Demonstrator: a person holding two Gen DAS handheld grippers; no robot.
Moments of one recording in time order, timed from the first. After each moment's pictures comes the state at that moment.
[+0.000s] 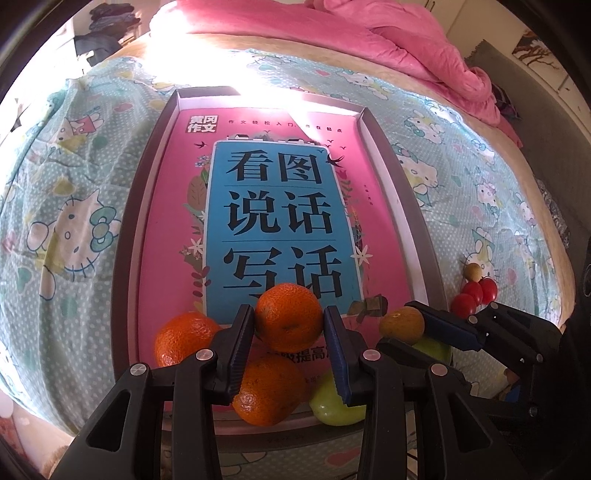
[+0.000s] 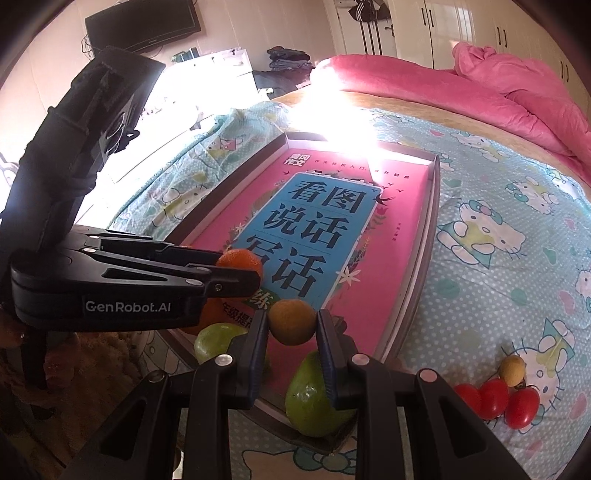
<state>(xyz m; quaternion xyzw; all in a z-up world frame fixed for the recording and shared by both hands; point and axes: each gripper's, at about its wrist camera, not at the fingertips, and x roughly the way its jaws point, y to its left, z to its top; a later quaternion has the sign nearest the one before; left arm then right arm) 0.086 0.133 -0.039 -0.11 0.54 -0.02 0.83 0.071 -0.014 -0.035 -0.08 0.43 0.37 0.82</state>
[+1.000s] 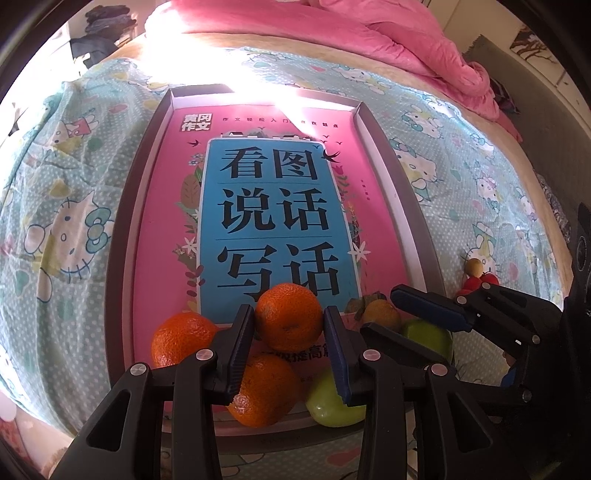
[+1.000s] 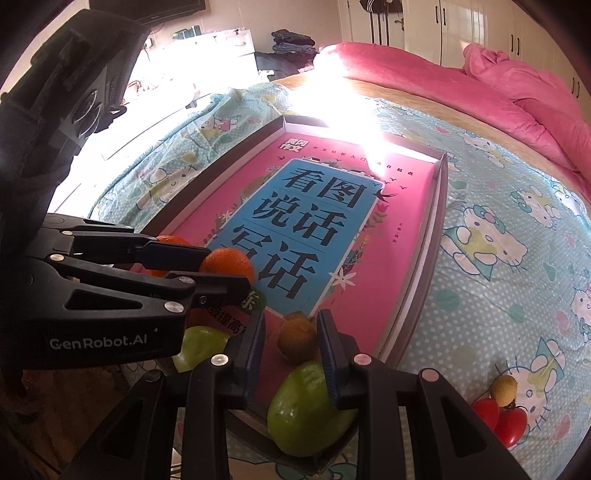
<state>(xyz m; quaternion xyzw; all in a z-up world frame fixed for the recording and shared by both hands) 0.089 0.128 -0.043 -0.10 0.54 -0.02 0.83 0.085 -0.001 -0.041 -0.12 0.44 0.36 0.81</state>
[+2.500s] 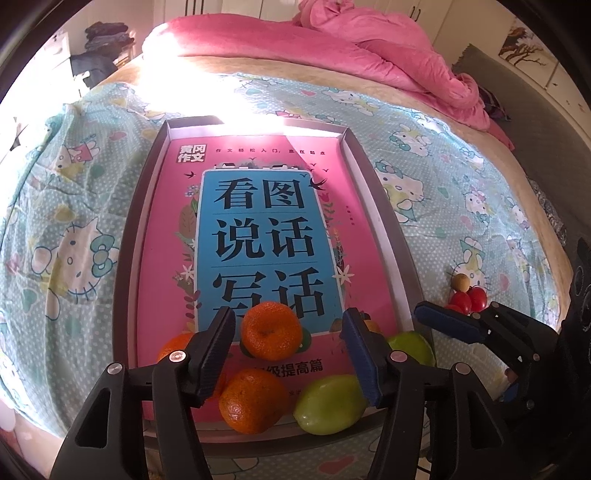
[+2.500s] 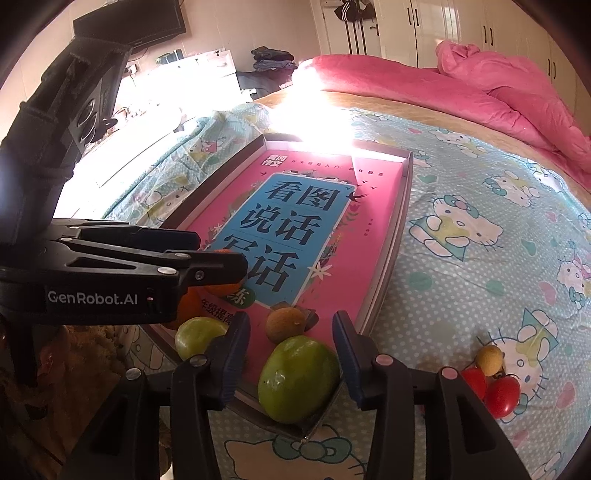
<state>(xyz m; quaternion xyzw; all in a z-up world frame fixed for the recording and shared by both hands) 0.084 0.125 -0.022 -0.09 0.51 -0.03 0.86 0.073 -0.029 -0.030 -0.07 0.43 0.34 0.83</state>
